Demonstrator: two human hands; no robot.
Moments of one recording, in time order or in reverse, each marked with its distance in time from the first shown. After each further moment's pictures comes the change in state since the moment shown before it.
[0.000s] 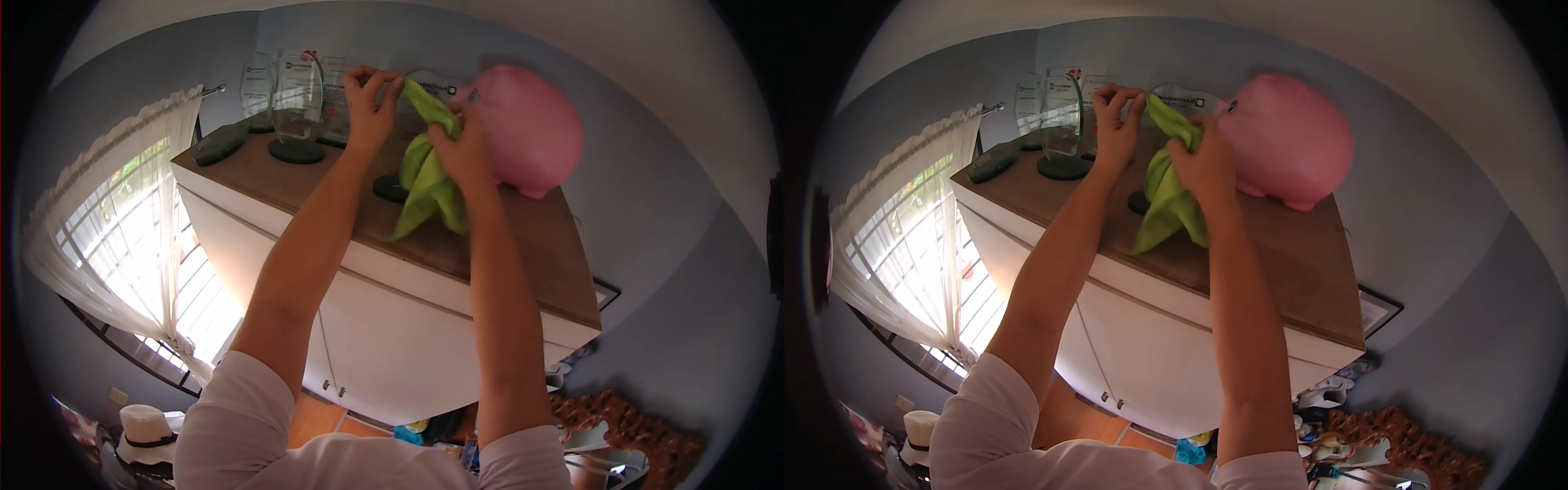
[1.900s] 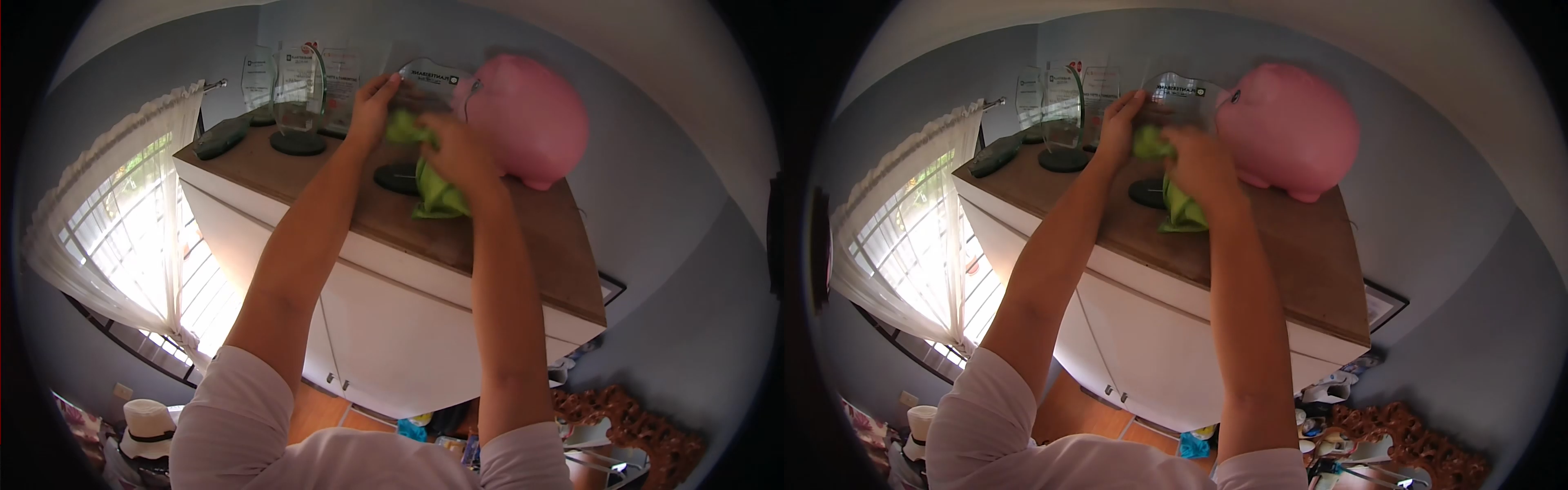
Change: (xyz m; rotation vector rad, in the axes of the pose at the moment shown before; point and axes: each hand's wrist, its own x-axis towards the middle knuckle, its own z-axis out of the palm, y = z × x) left_hand -0.005 -0.007 -0.002 -0.786 -0.211 -0.719; right_hand -0.010 0.000 -0.006 -0.371 -0.364 -0.281
